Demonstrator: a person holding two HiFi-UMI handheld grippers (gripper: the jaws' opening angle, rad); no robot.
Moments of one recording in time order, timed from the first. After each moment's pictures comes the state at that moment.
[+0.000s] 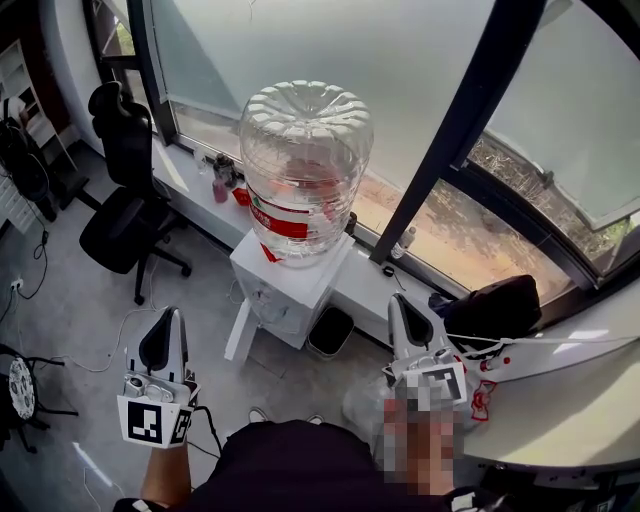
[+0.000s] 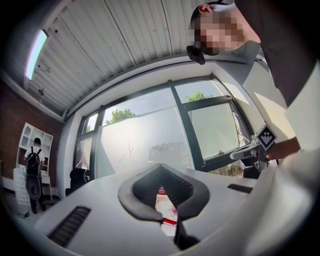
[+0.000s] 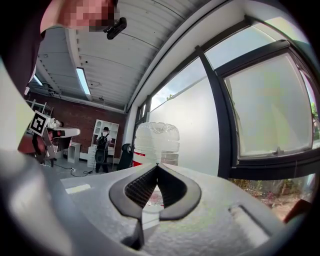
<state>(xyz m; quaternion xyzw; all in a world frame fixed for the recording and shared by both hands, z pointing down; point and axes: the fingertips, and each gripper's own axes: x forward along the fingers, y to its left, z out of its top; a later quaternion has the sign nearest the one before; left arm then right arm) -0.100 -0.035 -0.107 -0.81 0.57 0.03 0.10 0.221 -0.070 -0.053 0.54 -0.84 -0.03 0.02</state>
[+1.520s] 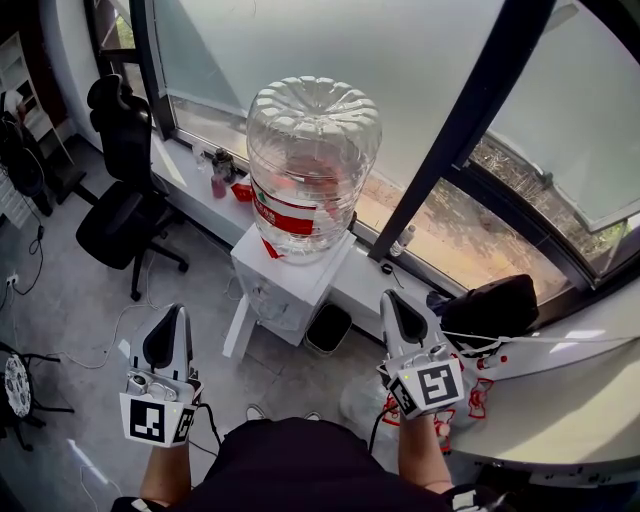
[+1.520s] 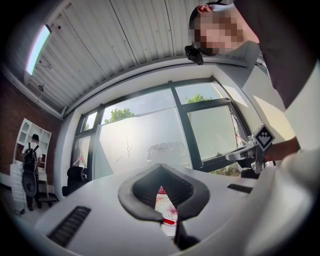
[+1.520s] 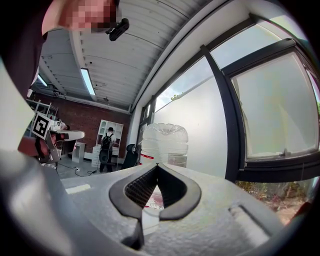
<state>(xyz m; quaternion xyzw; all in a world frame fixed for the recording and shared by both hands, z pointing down) -0.105 -0.037 -0.101 -0.82 0.56 0.04 0.10 0.192 -0.071 -0.060 0.52 -0.85 -0.03 0.03</state>
